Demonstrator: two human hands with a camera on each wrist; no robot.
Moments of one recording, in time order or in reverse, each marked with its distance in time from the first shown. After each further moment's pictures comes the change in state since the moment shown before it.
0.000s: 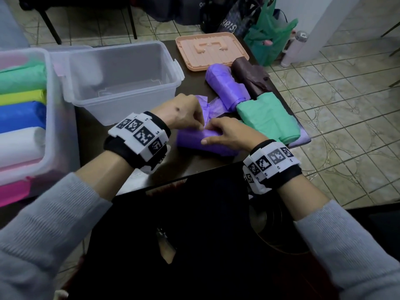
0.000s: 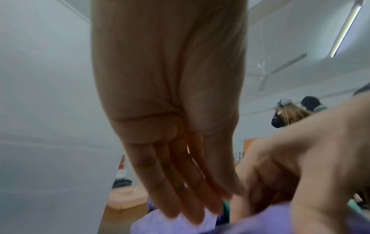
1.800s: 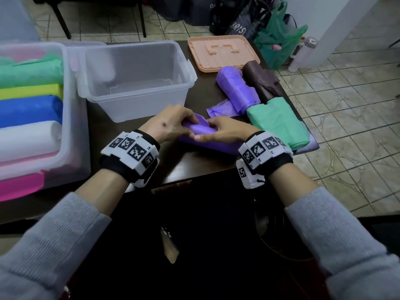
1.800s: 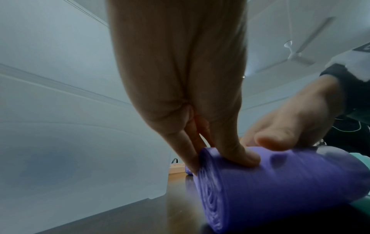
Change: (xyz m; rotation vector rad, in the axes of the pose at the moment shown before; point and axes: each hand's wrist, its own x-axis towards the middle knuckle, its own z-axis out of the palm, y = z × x) left_hand -0.025 -0.046 0.020 -0.249 0.117 -0.059; right_hand 0.023 -0.026 -0.005 0.130 -0.184 0.132
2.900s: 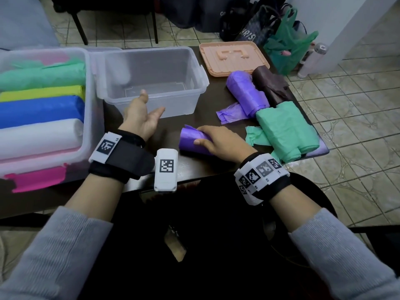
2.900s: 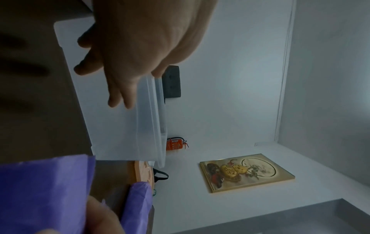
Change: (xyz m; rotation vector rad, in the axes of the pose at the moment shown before) left_hand -0.019 -0.027 -0.037 -1.777 0.758 -0.589; right_hand -0.009 -0.024 0.038 -0.197 0.204 -0.194
